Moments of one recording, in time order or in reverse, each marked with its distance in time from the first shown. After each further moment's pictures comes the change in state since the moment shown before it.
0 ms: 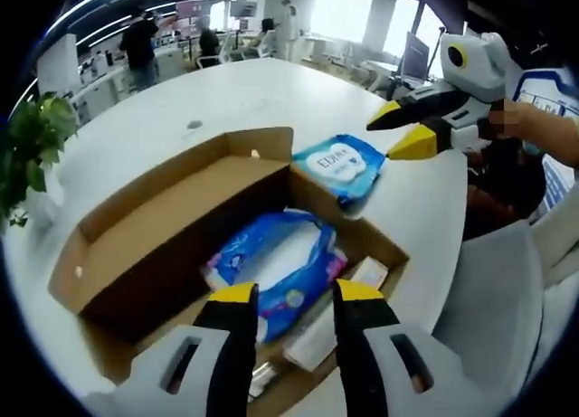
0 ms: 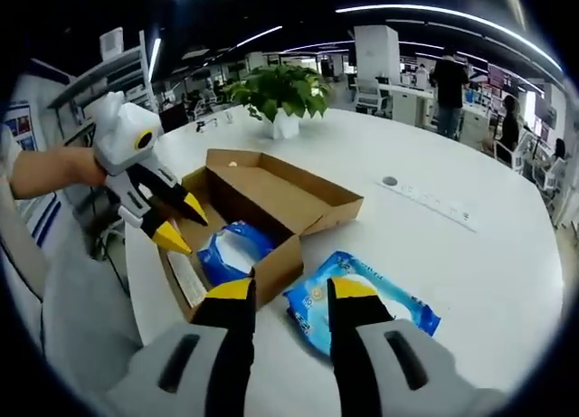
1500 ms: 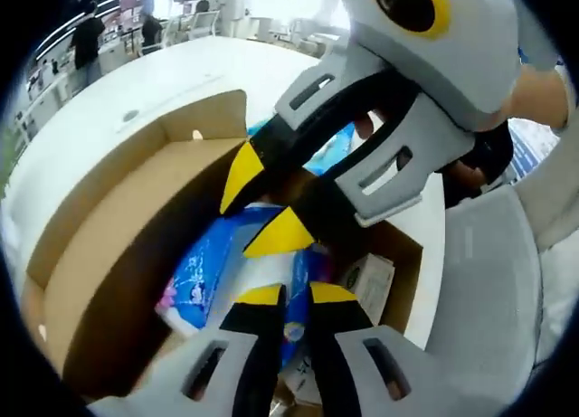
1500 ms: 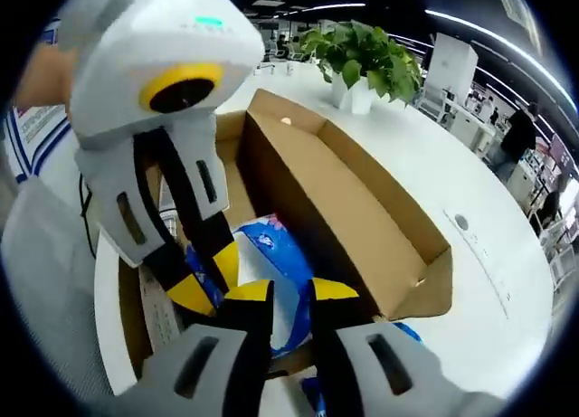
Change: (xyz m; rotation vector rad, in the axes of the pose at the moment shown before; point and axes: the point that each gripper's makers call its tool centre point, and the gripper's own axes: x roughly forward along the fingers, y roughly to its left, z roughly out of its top) left arm 0.048 -0.015 -0.004 0.127 0.116 -0.229; right arm 0.123 0.044 -0.005 -0.337 0.190 0.106
